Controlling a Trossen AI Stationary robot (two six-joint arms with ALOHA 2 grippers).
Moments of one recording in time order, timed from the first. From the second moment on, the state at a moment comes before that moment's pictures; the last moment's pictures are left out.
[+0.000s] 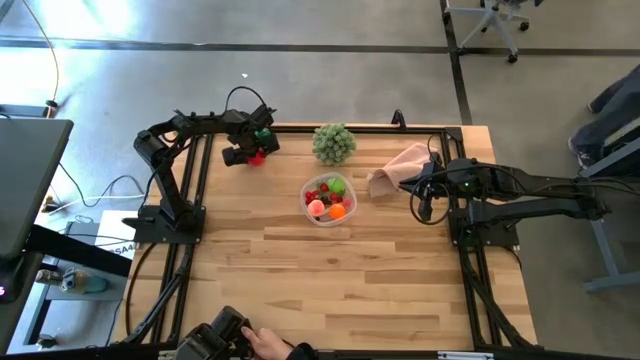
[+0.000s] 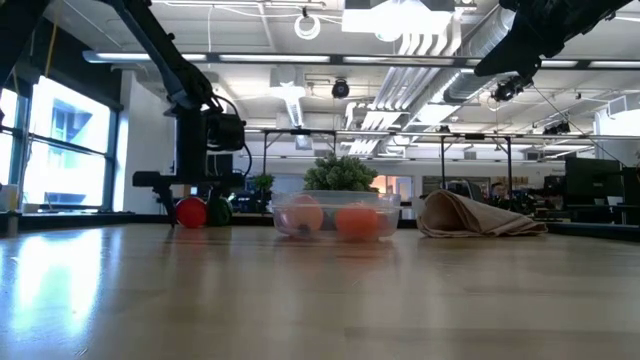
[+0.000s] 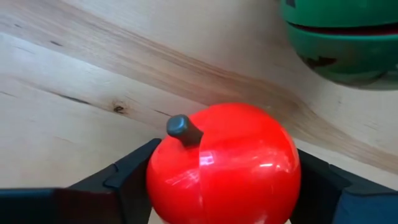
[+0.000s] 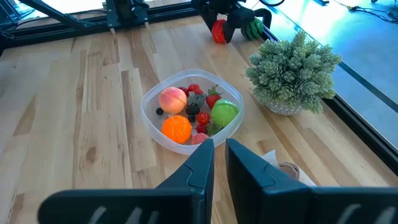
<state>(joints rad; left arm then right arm) 0.97 1.82 1.05 -0.71 -0.03 -1.06 -0.08 0.63 0.68 -0.54 0.18 0.13</state>
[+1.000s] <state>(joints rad) 0.97 1.82 1.05 -0.71 -0.05 -1.08 -0.08 0.63 0.68 -0.54 0.18 0.13</state>
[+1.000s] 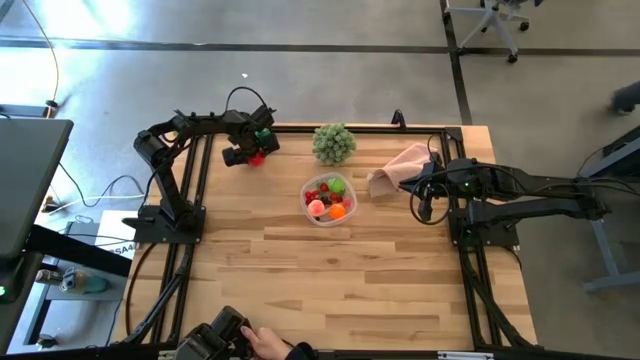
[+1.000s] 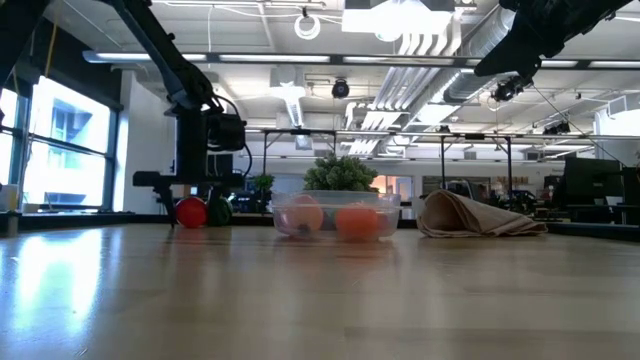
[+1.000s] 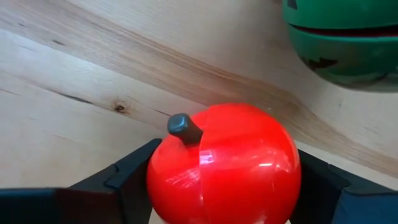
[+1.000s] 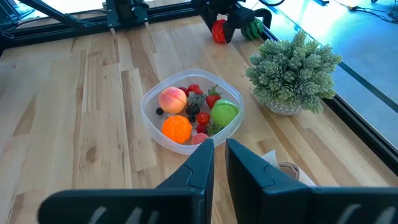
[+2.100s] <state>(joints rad) 0.96 1.78 1.05 -0.69 -0.04 -1.06 -0.08 0.63 0.68 -0.54 0.18 0.13</state>
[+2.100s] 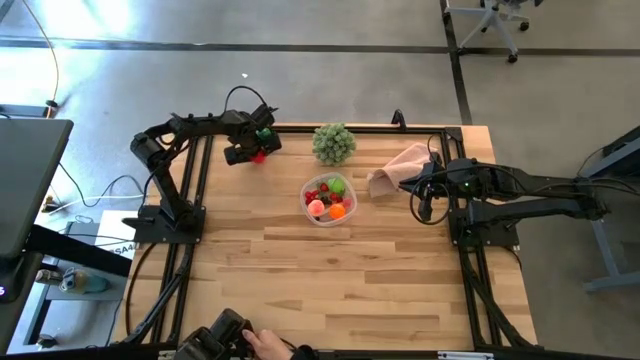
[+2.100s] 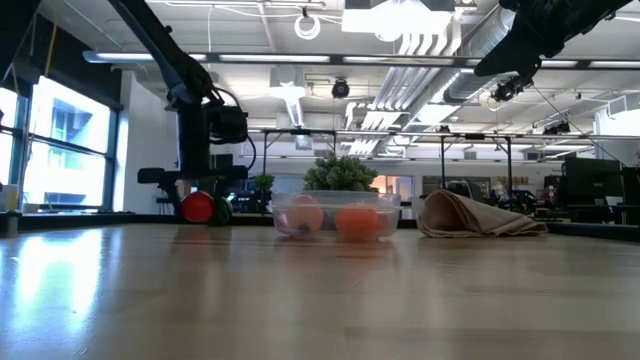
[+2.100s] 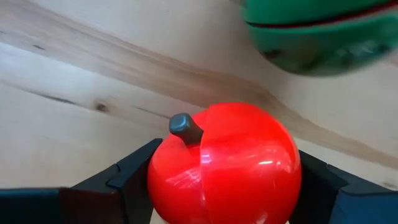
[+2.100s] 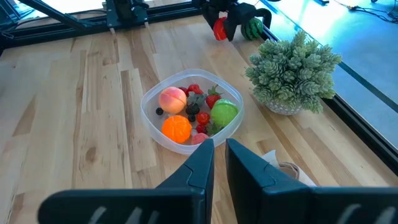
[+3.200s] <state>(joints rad) 0.34 1.57 1.16 -0.57 -0.30 -1.04 -0.08 0.63 0.68 -0.54 0.18 0.13</state>
